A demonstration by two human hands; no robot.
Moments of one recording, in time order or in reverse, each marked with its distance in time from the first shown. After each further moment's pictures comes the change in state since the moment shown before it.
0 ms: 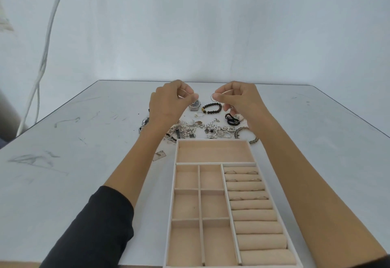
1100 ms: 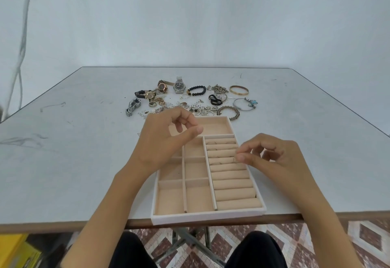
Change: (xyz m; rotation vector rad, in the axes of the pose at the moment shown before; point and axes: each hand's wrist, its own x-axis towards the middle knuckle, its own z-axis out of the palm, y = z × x) left_hand -0.138 0.036 -0.027 -0.308 -0.221 0.185; right_hand -0.192 0.013 -0.051 -0.123 -0.013 -0.095
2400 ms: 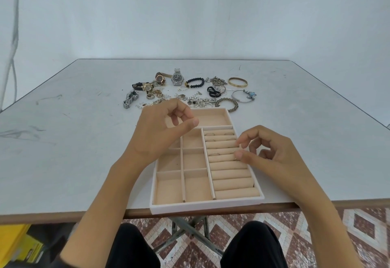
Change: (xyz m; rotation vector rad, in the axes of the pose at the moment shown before) left_hand -0.001 -0.003 -0.002 0.018 -0.014 -0.009; right_hand -0.007 0.010 0.001 -0.040 -0.030 0.053
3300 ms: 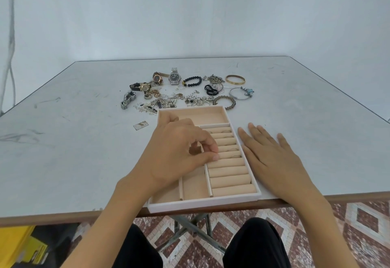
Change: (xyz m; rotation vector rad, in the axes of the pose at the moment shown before) left_hand -0.021 0.028 0.019 0.349 -0.234 0.233; right_hand 0.000 0.015 0.003 -1.004 -0.206 0.147
